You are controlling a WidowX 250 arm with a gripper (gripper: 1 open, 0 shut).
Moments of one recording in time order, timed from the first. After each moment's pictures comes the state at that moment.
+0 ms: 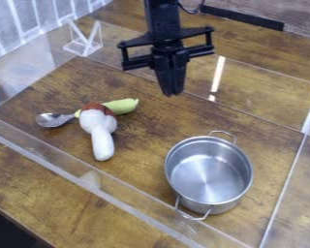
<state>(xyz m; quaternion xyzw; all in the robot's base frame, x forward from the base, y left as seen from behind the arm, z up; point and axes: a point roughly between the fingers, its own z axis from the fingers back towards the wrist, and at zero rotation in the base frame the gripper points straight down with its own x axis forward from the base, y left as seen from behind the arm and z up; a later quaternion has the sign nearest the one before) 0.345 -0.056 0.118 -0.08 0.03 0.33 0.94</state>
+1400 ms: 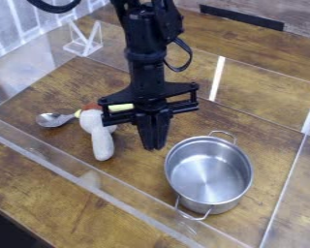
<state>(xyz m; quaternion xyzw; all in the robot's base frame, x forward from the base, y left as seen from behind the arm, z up) 0.296 -0.053 0.085 -0.05 0.02 0.36 0.93</state>
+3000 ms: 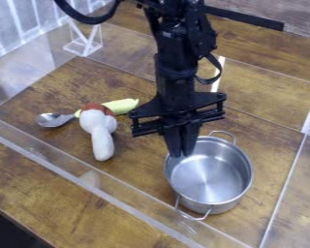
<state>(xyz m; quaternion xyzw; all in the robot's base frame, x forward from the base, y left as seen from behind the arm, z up) 0.316 -0.078 0.068 -0.04 -0.02 0.37 0.93</state>
